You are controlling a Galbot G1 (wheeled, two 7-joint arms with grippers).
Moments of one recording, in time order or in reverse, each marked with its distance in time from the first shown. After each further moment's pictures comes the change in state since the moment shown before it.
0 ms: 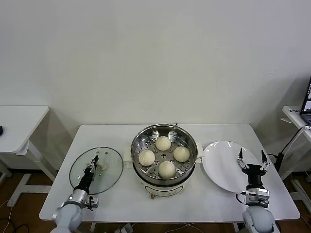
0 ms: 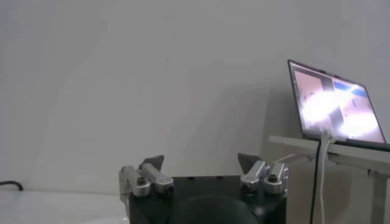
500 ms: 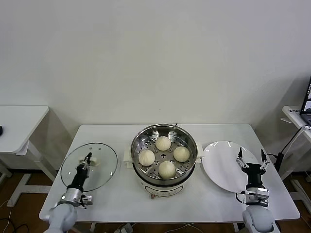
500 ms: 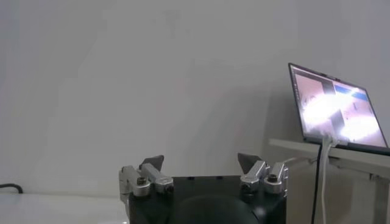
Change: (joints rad) left arm 0.050 0.037 -0.029 -0.119 -0.141 0.022 0.019; right arm 0.008 -0.001 -0.003 0.000 -0.007 0.003 0.000
